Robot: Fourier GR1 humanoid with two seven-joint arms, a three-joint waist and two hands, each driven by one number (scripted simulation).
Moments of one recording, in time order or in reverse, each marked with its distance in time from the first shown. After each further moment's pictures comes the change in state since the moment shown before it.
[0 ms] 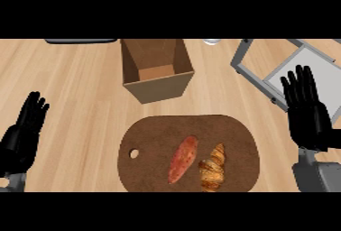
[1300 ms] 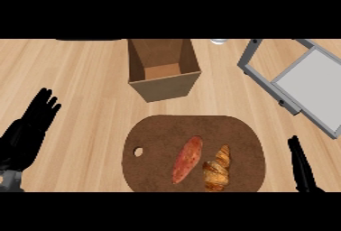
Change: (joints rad) left arm -0.013 0.017 -0.001 -0.119 0.118 -0.064 0.262; right arm 0.563 -0.145 0.460 -0.583 1.111 -0.385 0.577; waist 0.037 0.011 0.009
